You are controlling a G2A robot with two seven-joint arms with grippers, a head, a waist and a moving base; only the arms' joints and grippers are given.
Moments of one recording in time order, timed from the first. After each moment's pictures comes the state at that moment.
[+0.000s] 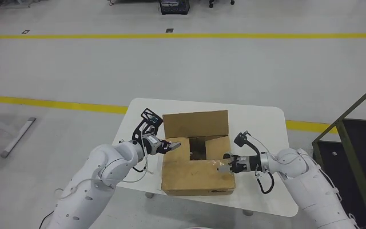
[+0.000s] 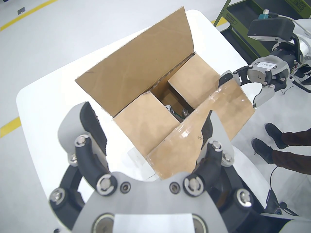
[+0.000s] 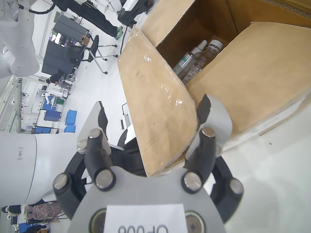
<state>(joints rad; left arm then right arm) 1.07 -1.08 -1.13 -1.80 0.83 -0.21 -0.75 -1.06 -1.00 1.18 -1.29 -0.07 -0.69 1.13</state>
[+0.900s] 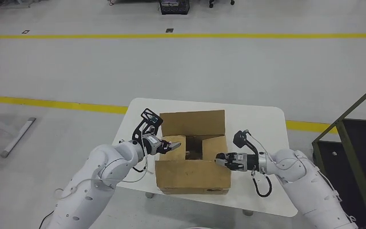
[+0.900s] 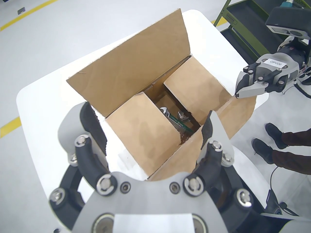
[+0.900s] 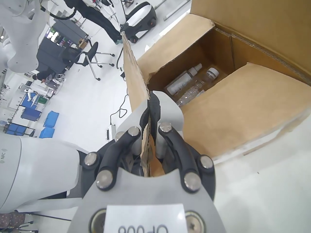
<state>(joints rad) 1.08 -1.08 -1.12 -1.80 0.83 -0.21 -0.74 -1.11 -0.98 1.18 -1.40 -0.18 -0.79 0.92</state>
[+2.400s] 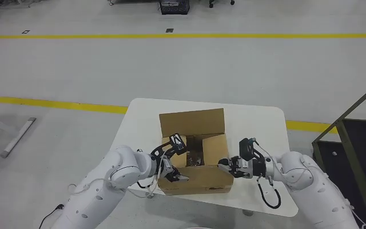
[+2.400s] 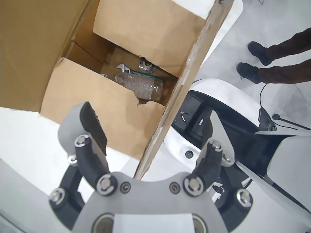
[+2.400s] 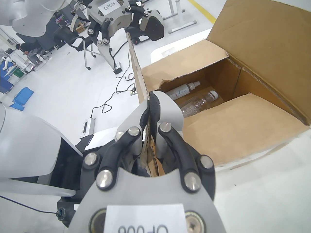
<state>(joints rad) 1.00 -1.08 -0.95 -1.78 0.74 -0.44 -1.07 -1.21 -0.93 1.24 -1.54 -0.39 -0.99 0.71</state>
